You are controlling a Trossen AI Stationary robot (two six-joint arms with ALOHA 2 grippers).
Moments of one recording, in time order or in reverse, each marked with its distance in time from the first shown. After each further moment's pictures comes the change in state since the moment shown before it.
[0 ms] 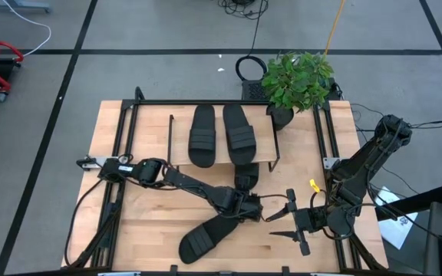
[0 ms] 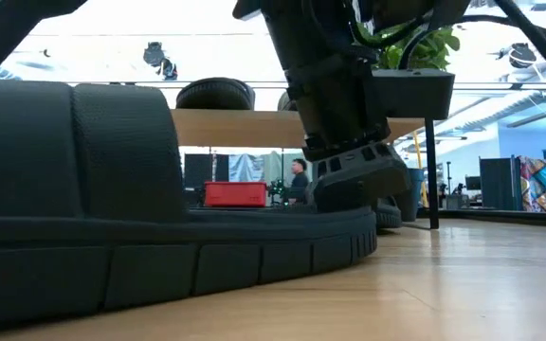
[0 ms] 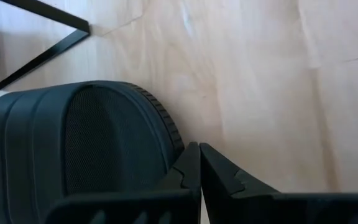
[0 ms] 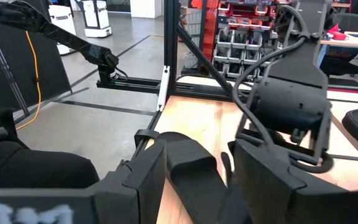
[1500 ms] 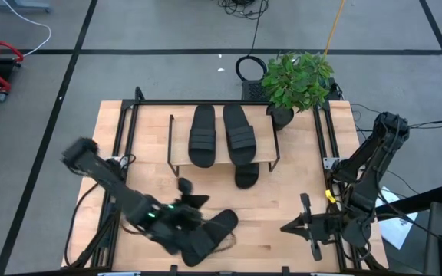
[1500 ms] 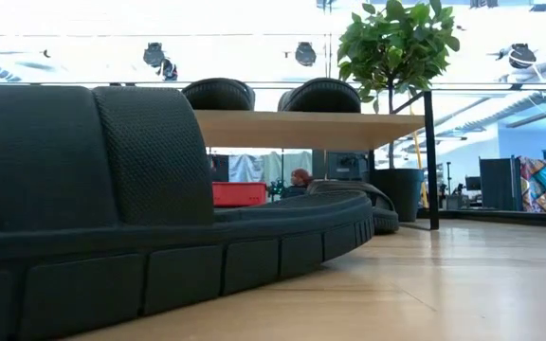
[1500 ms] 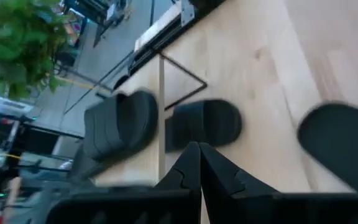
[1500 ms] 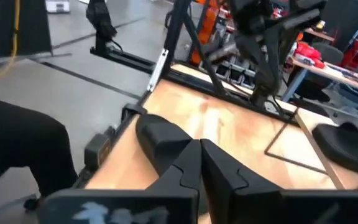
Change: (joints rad) left arm -0.369 -0.715 -0.468 -0.032 -0.418 -0.059; right arm 0.168 -0.025 -0.001 -0.133 0.188 -0.129
